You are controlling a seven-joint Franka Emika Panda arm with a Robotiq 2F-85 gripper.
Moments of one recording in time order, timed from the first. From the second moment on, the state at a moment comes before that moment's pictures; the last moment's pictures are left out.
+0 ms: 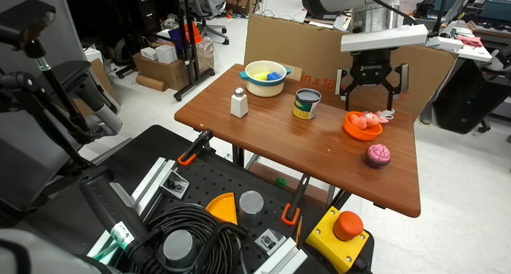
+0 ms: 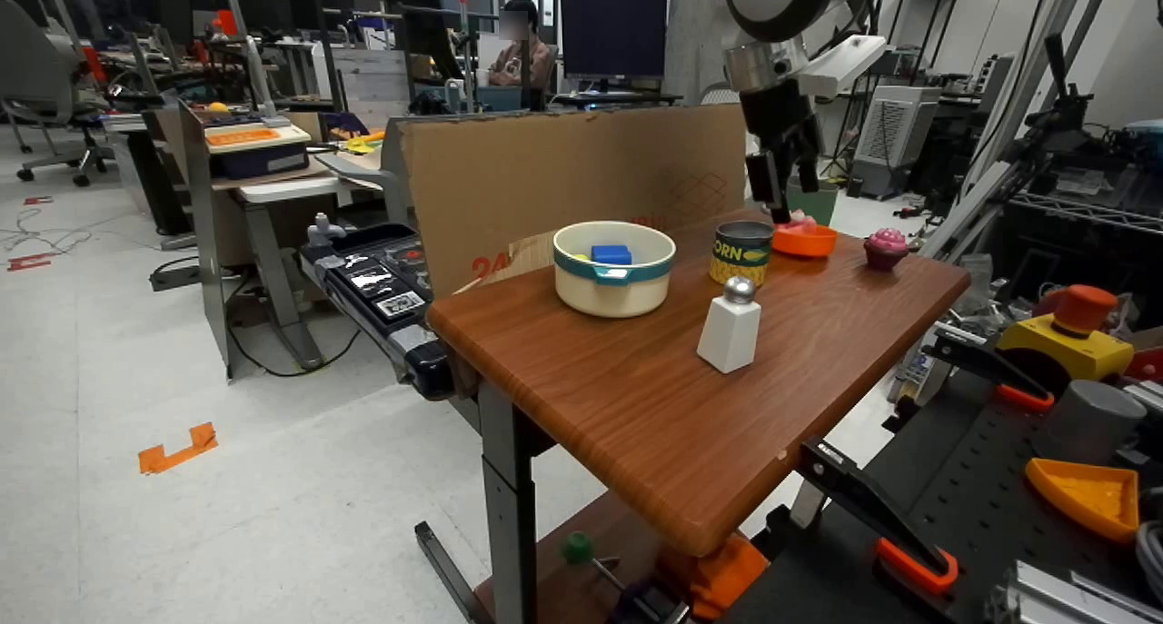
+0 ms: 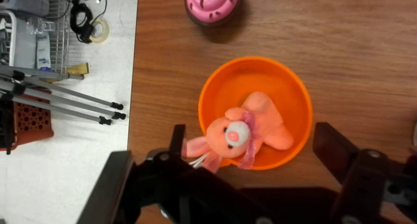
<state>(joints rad) -0.04 0.63 -0.14 -1.75 -0.40 2.12 -0.05</state>
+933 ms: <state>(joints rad) -0.01 0.59 -0.14 -1.81 -0.42 2.10 0.06</state>
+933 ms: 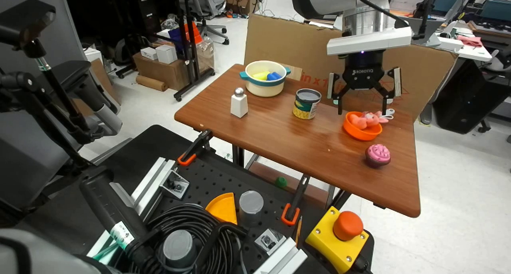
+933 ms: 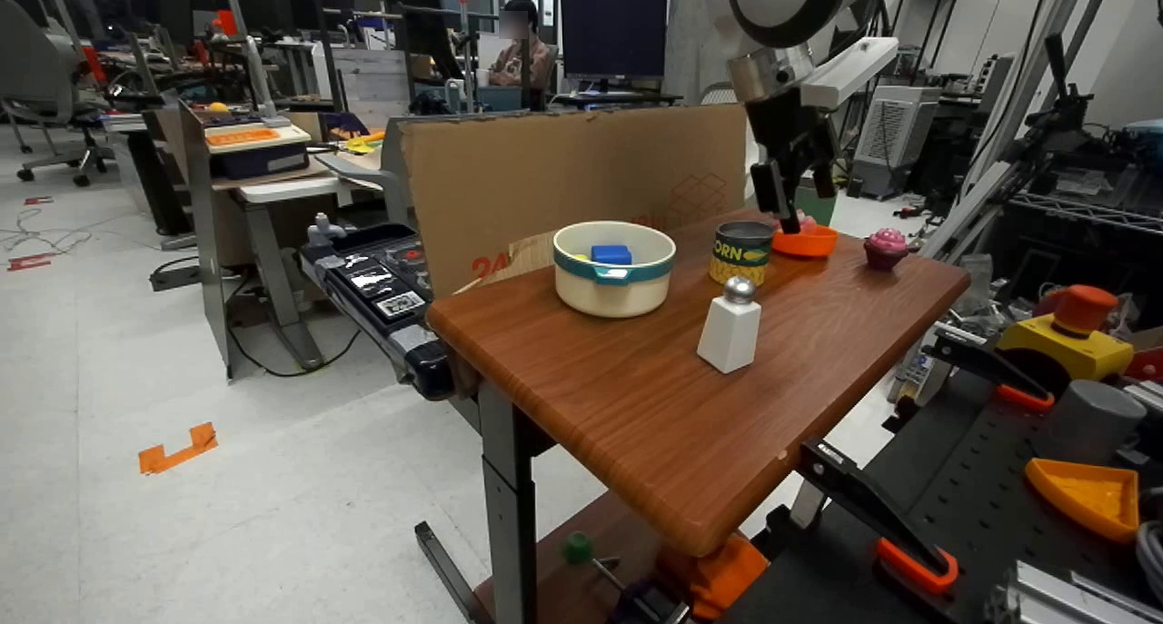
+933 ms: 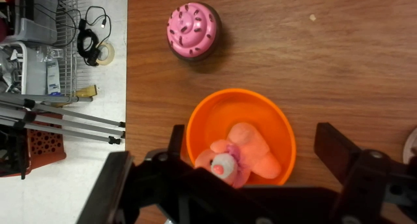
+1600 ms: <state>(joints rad) -0.06 0.40 -0.18 -2.01 -0.40 2.22 0.13</state>
